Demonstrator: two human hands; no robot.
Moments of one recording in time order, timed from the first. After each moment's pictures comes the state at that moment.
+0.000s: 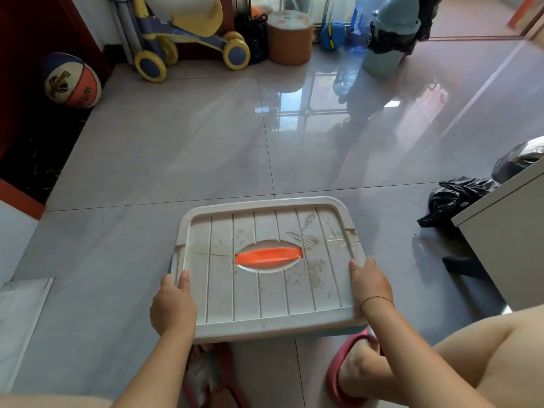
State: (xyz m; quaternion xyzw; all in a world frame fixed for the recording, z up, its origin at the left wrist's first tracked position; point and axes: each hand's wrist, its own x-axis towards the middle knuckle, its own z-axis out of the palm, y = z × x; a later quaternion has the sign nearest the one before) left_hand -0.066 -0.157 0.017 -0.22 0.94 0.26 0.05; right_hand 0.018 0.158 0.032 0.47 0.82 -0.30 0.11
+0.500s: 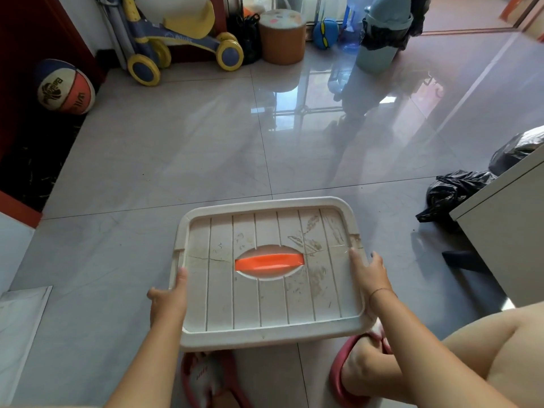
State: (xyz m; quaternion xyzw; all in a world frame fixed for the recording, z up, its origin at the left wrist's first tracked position) left_hand -0.085 -0.168 0.008 -0.36 0.83 0.38 0.17; right_hand 0.016 0.172 0.020 0.51 0.73 -0.46 0.04
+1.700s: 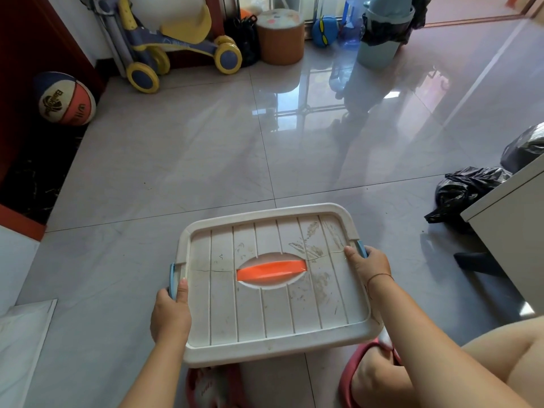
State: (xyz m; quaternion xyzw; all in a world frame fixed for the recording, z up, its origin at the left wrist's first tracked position) left_hand -0.093 -0.170 -0.010 -0.23 0.92 0.32 0.07; right_hand -0.019 0.192 0.001 0.46 0.73 -0.51 -0.01
